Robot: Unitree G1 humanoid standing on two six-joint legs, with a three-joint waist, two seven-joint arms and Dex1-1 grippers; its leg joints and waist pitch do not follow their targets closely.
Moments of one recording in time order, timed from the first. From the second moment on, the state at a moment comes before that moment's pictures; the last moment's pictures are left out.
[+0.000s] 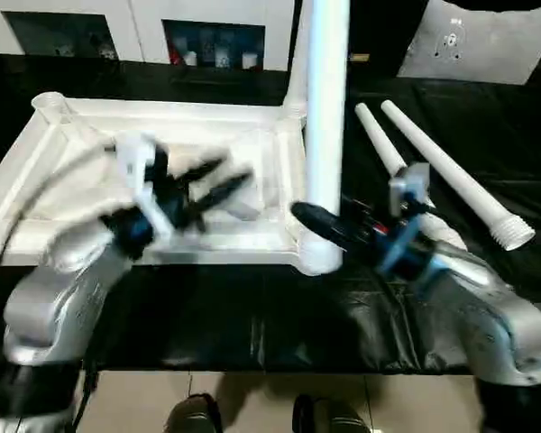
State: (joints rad) left arm -0.37 0.42 0.04 -0.24 -0.49 0.41 -0.55; right arm -0.28 -0.27 0.03 -0.25 0.61 0.55 0.66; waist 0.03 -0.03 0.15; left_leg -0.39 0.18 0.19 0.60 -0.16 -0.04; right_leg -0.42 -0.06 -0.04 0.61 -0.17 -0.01
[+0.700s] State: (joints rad) left arm -0.34 0.20 0.03 -0.15 -0.18 0.42 -0.08; right arm -0.31 -0.25 0.05 -0.18 0.59 0.54 0.67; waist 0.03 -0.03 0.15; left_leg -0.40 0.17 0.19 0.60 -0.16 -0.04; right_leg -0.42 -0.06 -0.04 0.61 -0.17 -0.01
